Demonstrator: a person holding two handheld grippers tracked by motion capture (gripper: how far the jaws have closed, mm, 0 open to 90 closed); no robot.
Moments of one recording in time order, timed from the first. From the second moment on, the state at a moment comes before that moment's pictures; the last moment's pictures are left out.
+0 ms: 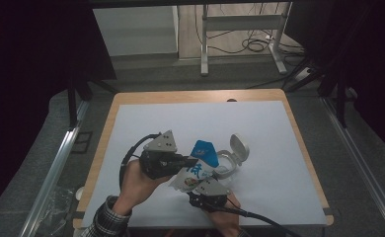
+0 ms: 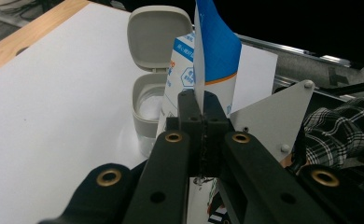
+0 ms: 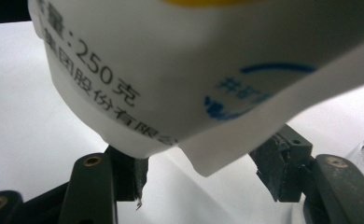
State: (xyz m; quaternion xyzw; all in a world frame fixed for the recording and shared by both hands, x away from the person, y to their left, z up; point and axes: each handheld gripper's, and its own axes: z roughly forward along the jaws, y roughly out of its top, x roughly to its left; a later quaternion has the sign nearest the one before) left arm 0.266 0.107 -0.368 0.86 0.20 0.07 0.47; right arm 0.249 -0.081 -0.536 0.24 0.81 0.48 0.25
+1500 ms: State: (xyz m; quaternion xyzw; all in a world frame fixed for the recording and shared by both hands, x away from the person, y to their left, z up) left arm 0.312 0.088 -0.378 0.90 0.19 0.04 0.40; right arm 0.247 -0.078 -0.536 0.27 0.80 0.51 0.13
